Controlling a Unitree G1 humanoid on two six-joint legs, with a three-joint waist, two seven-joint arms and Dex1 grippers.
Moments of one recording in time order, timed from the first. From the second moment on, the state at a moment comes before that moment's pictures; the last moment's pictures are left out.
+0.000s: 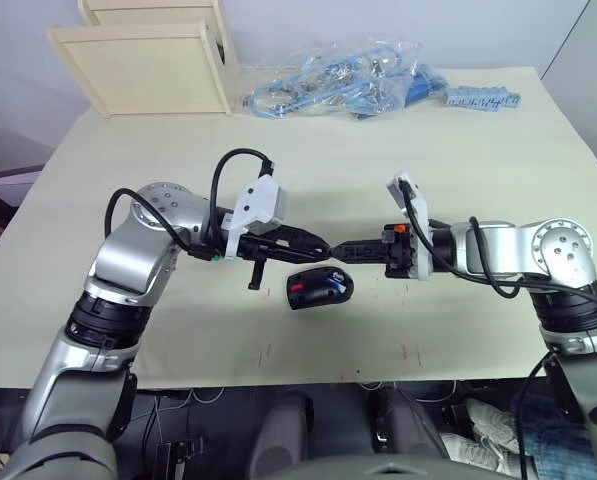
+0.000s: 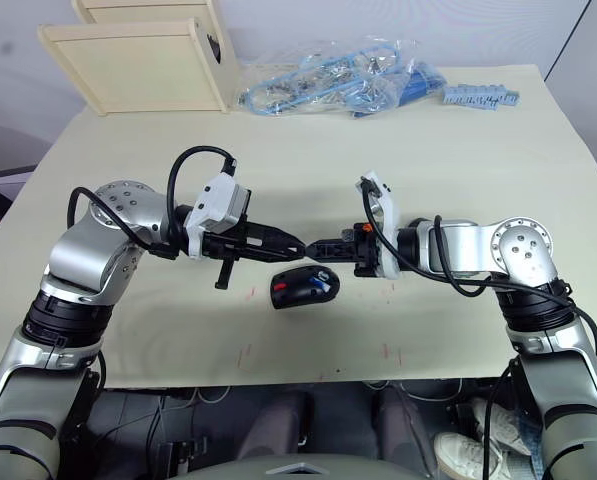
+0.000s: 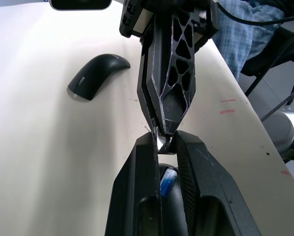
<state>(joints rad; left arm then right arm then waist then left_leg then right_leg) -0.64 0.76 -0.17 -0.17 -0.41 0.44 -1.37 -0.70 -0.54 0.16 -0.07 1.96 1.22 -0.24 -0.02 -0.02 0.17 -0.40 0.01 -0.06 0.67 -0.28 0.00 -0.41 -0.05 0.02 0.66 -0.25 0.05</state>
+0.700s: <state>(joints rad) -0.35 0.80 0.00 -0.23 -0.54 0.56 -1.27 -0.68 -0.66 0.15 -0.09 1.95 1.24 -0.21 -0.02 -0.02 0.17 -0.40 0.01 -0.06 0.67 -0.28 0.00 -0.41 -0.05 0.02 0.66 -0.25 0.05</state>
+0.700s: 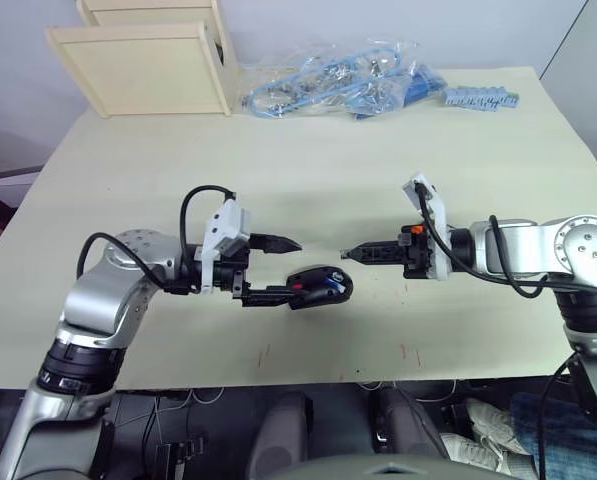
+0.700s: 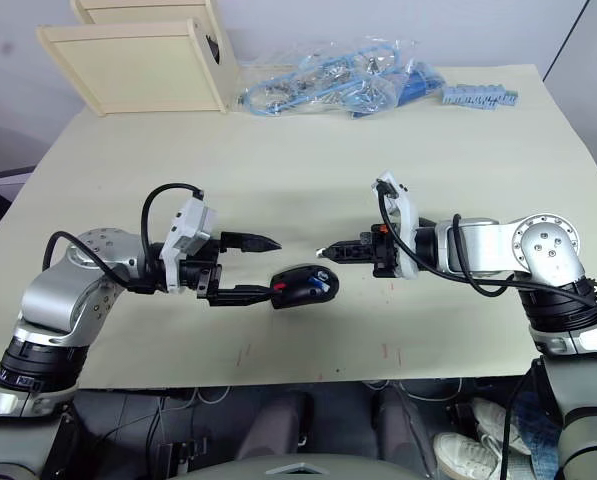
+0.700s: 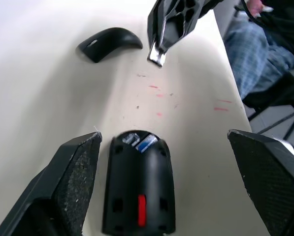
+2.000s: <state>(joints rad) -0.43 0.67 -0.25 0.01 -0.22 0.30 -1.24 -0.54 -0.75 0.14 -0.23 1.95 1.15 -0.22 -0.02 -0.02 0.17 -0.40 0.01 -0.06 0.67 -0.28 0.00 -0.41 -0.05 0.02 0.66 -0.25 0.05</state>
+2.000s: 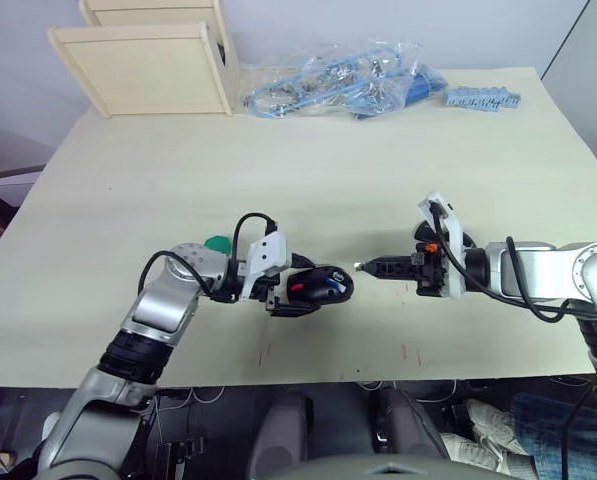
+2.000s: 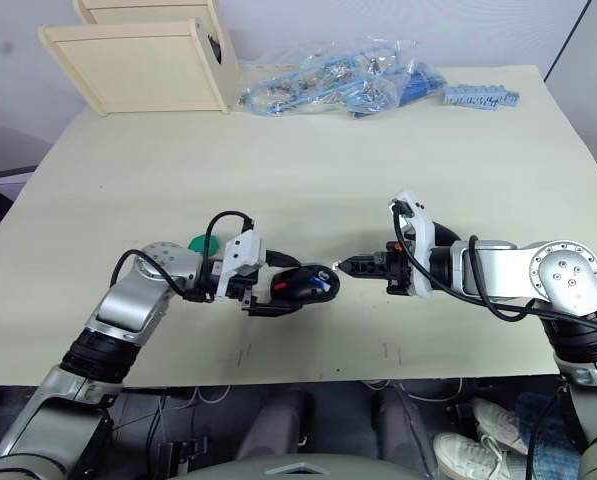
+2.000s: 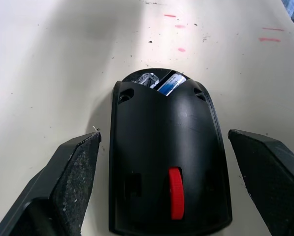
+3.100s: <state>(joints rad) -0.39 0.65 -0.25 -0.06 -0.18 0.33 -1.18 -0.87 -0.86 0.32 -0.26 1.96 1.25 -0.34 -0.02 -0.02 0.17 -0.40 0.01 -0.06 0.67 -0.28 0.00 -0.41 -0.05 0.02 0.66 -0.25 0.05</state>
